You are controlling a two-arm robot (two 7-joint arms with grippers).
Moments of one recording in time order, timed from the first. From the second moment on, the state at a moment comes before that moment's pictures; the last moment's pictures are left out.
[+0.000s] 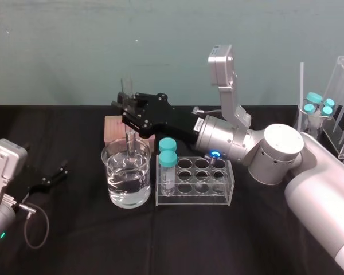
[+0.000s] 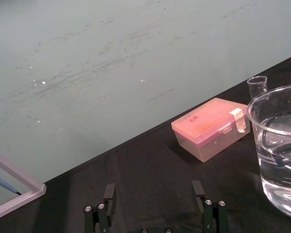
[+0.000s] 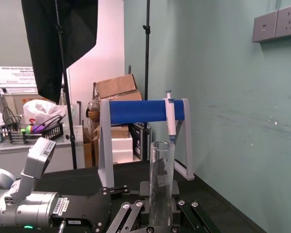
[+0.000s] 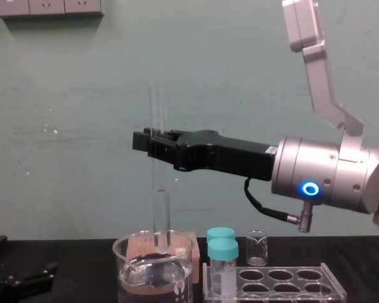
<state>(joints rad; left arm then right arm) -0.20 0.60 0.45 -1.41 -0.25 -0.12 0.03 0.69 0.21 -0.58 -1.06 0.54 -0.14 0.80</state>
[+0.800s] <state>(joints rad) -0.20 0.60 0.45 -1.41 -0.25 -0.12 0.03 0.75 0.13 -0.60 -0.84 0.55 -0.22 0.86</state>
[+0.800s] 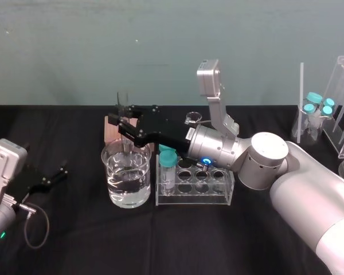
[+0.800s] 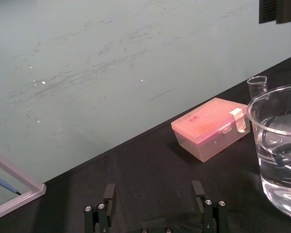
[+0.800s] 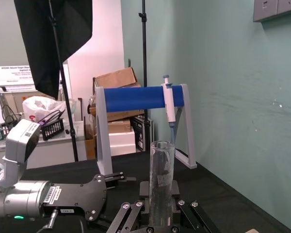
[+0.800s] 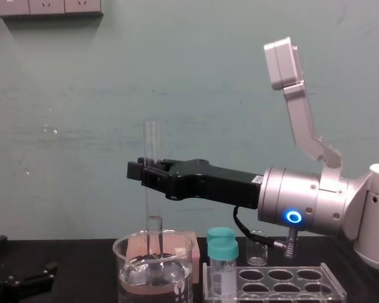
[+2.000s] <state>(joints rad) -0.20 0.60 0.45 -1.41 -0.25 -0.12 0.03 0.76 0.11 -0.59 -0.79 0.51 -0.21 0.88</state>
